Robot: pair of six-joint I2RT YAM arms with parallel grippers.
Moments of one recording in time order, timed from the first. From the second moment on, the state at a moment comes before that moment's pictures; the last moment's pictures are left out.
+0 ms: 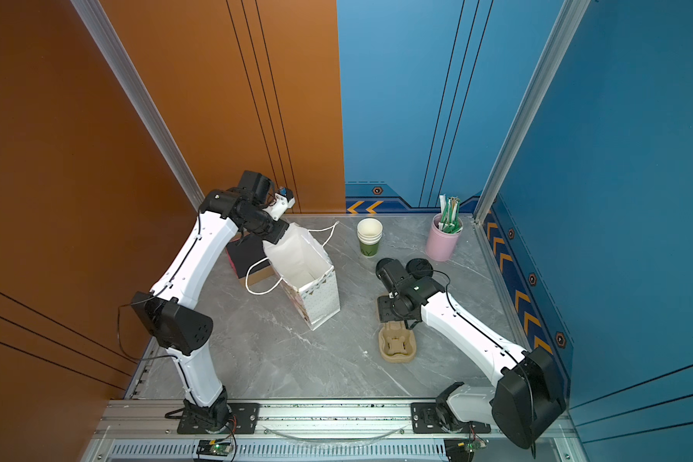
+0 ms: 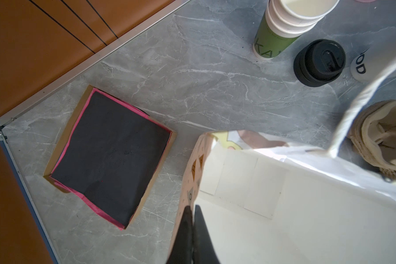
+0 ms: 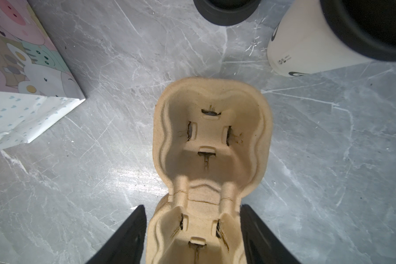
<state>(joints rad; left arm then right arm) -0.31 1.86 2.12 -1.28 0.06 0.20 0.57 1.30 1.01 -0.92 0.10 0.42</state>
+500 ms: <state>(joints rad) -0.34 1.61 1.87 -1.29 0.03 0.00 0.56 1.27 0.96 -0.93 0.10 0.43</state>
